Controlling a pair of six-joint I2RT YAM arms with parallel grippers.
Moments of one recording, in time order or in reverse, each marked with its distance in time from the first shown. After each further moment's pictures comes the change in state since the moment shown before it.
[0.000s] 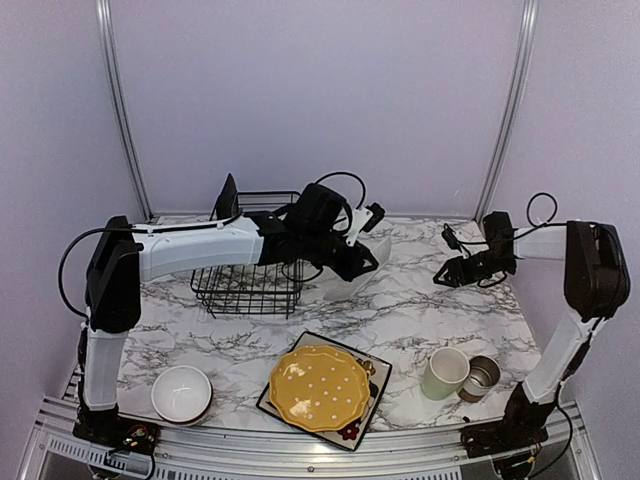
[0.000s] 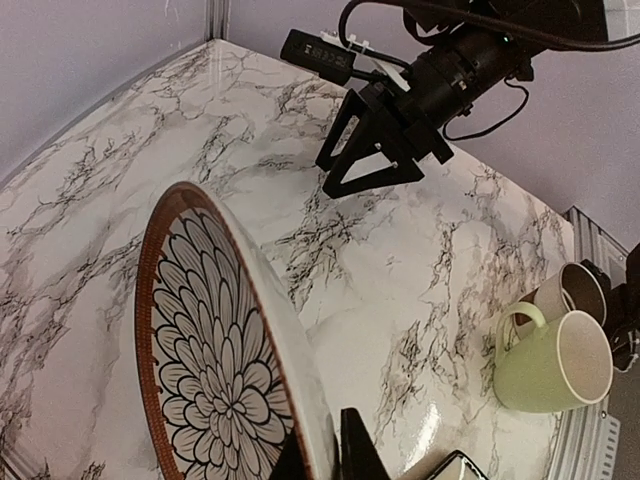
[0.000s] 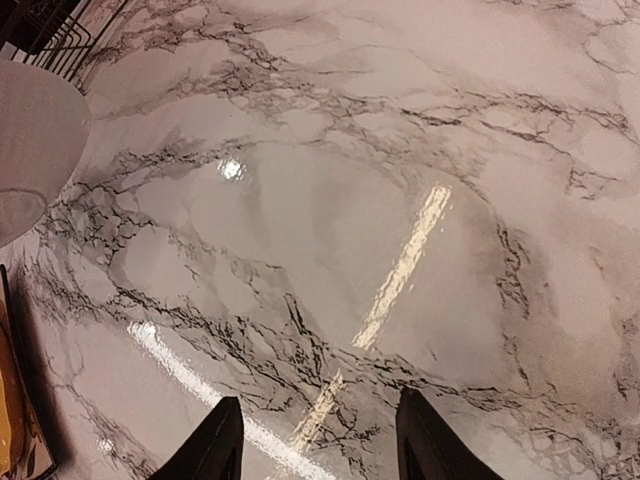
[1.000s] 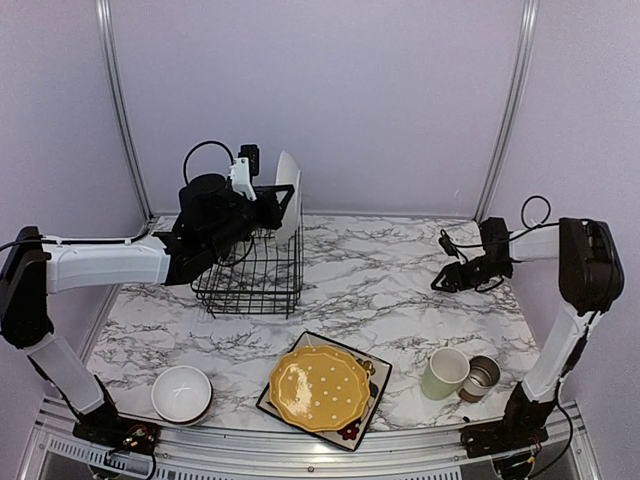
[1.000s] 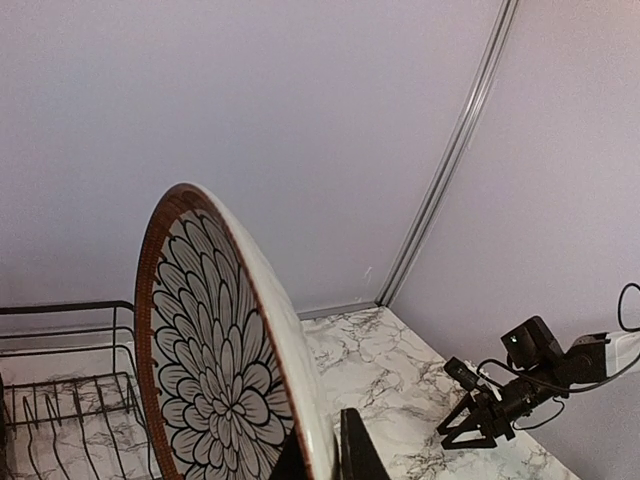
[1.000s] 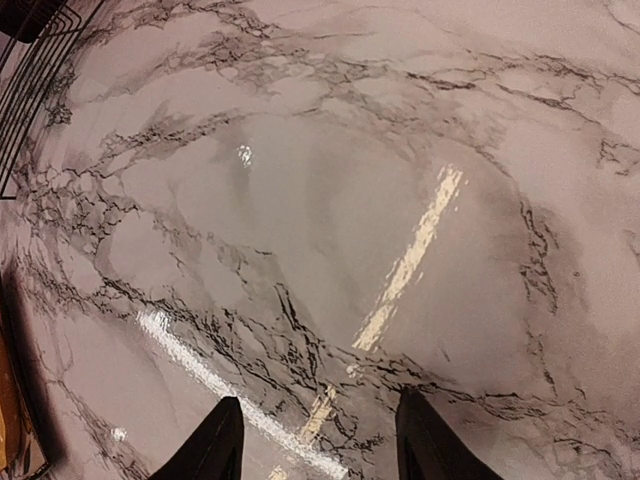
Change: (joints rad) left arm 0.177 -0.521 -0.726 0.832 -0.324 -0.269; right arm 0.000 0.058 0.000 0.005 -0.011 -0.008
